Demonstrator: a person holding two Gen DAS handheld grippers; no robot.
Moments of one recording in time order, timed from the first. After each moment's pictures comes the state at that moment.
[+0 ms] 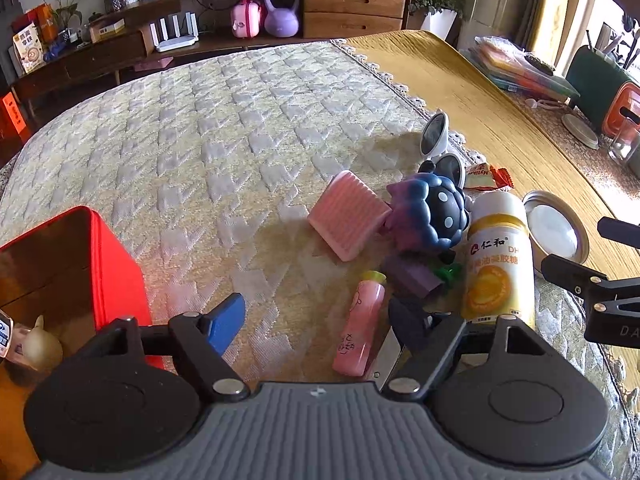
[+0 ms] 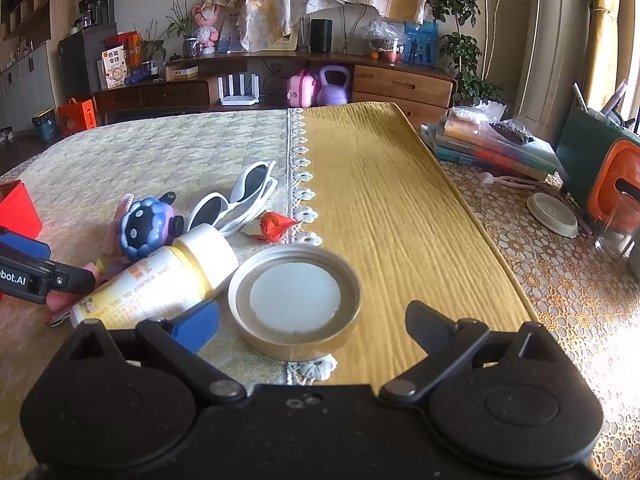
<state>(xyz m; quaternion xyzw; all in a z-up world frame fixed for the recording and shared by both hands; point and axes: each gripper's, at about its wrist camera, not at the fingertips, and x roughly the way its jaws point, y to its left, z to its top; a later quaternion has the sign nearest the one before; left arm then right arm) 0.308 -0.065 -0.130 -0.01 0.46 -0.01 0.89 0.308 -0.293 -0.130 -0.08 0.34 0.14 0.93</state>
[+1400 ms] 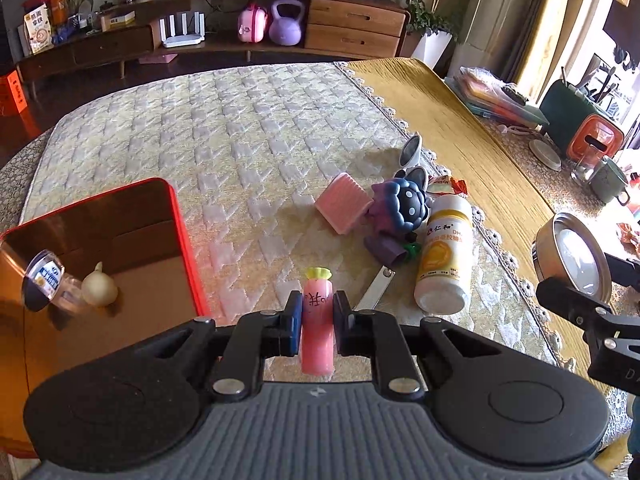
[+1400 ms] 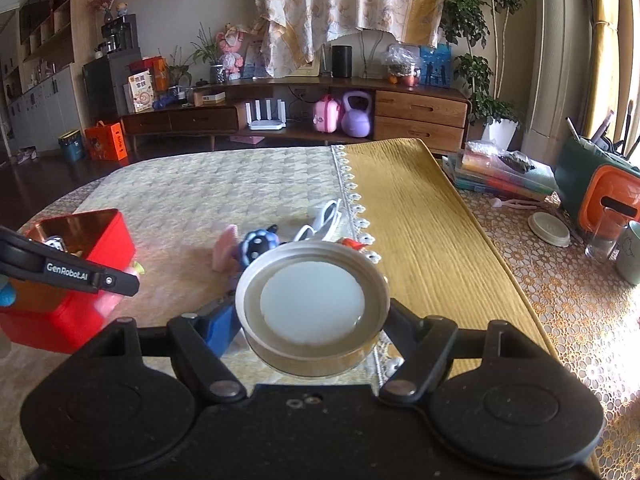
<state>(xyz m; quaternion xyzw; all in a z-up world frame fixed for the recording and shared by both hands) 0.239 -0.041 -0.073 -0.06 0.45 -0.02 0.89 0.210 -0.260 -0.055 -0.05 0.31 0.18 0.93</state>
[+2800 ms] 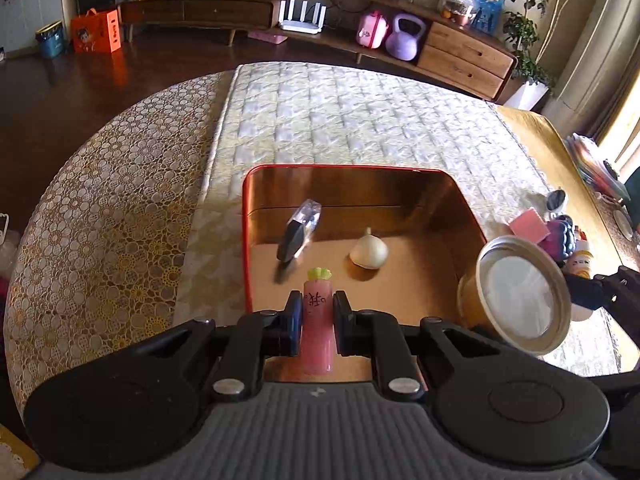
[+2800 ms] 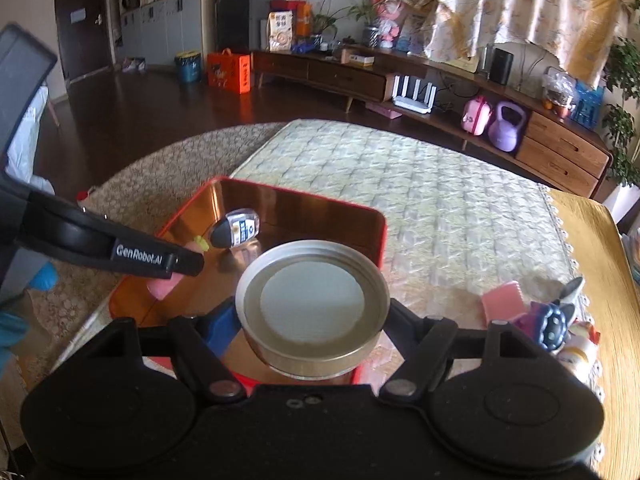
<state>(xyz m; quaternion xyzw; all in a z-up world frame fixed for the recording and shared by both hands) 0.180 0.145 -0.077 -0.14 0.45 0.09 0.88 0.200 -0.020 -0.073 -0.18 0.35 0.32 0.86</state>
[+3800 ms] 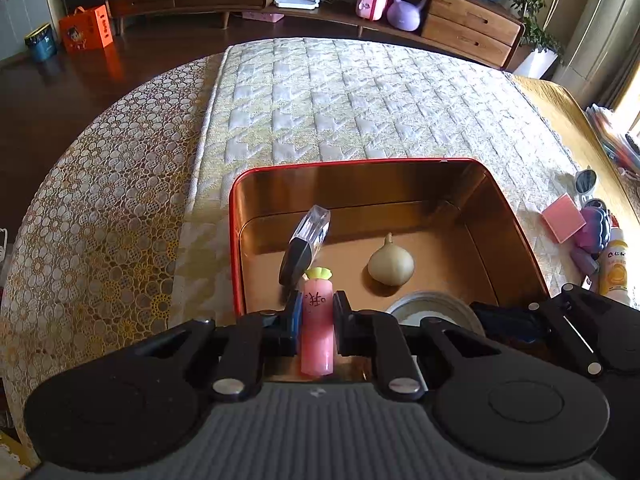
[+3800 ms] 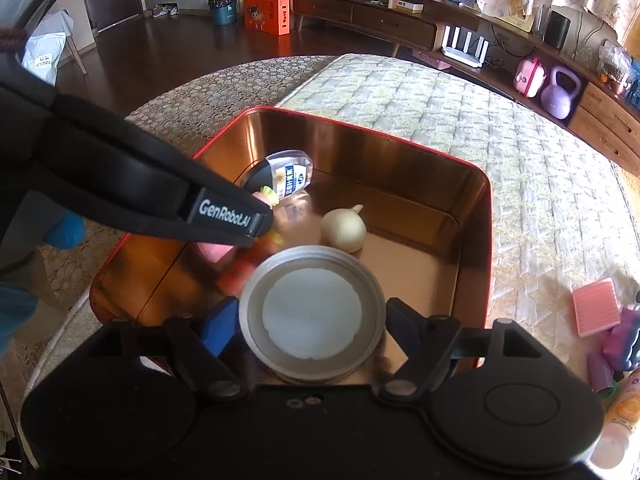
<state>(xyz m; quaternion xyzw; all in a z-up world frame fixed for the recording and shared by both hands) 0.222 0.150 -0.098 -0.10 0.49 0.09 0.86 0.215 0.024 -0.110 -0.20 0.42 0.36 0.81</state>
